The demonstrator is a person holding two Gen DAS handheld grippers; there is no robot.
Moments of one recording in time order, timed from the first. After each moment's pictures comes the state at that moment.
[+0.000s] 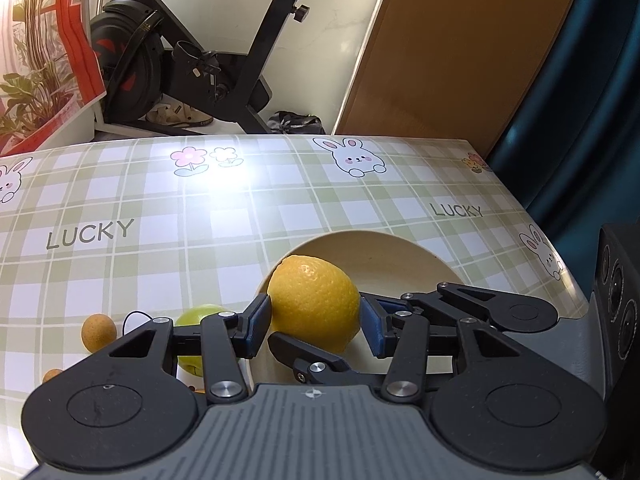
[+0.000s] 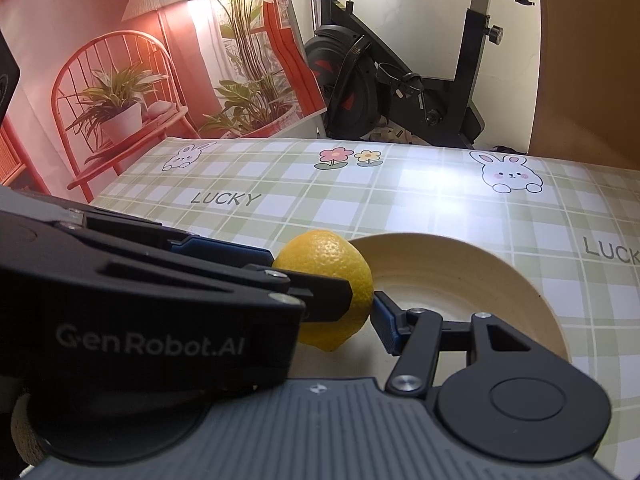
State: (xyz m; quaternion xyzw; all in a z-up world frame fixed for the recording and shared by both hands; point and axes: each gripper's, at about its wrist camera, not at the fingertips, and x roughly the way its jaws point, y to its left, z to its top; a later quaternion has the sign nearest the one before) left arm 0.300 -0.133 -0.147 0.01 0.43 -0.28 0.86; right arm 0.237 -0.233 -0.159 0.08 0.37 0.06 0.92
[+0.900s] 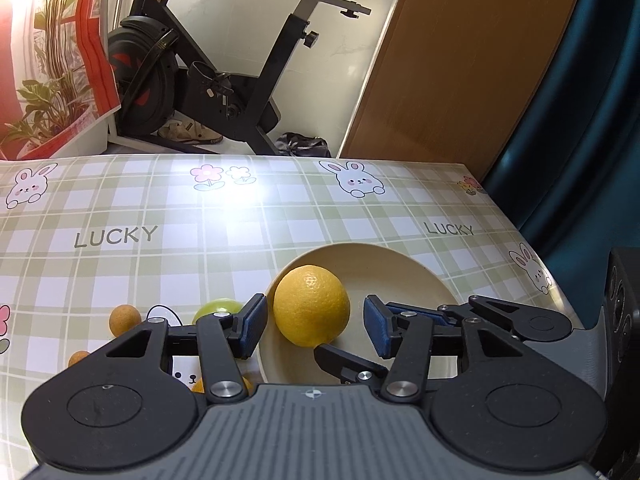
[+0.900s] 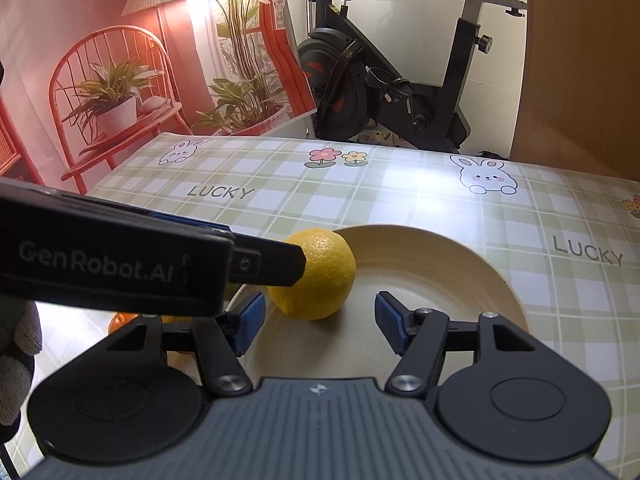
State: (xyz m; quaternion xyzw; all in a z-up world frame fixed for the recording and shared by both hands) left arm 0.276 -0.116 -0.124 0.00 0.40 -0.27 0.87; right arm 0.207 -0.233 -0.145 0.06 0.37 0.05 0.93
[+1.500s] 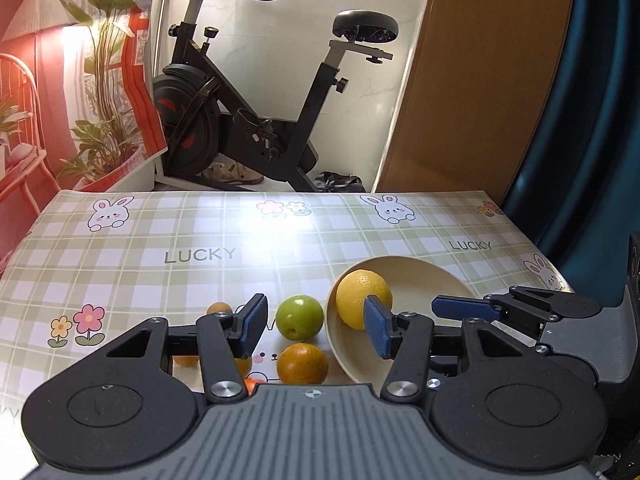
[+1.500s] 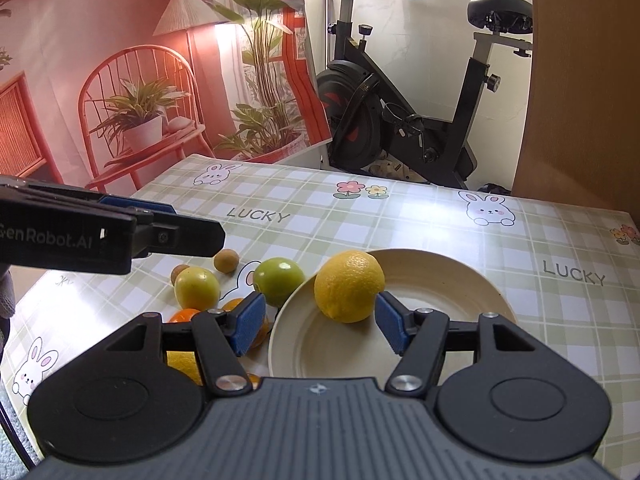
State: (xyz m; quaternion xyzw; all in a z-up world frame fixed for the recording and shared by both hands) left arm 0.220 -0.065 -0.085 0.02 0.35 -0.22 0.91; right arm 0.165 -0.209 -0.109 0.04 0.33 0.06 0.94
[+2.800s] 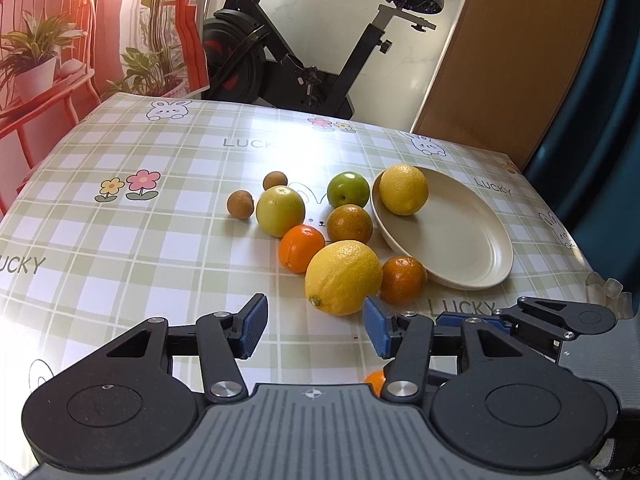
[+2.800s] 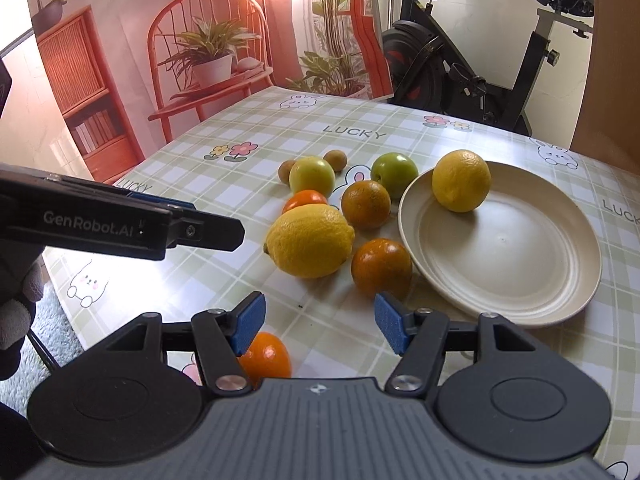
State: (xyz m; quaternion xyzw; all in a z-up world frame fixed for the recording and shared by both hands) left arm 0.154 -0.006 -0.128 -0.02 0.41 -0.18 0.89; right arm 0.097 -0.141 -0.143 0.01 0.39 0.14 0.91
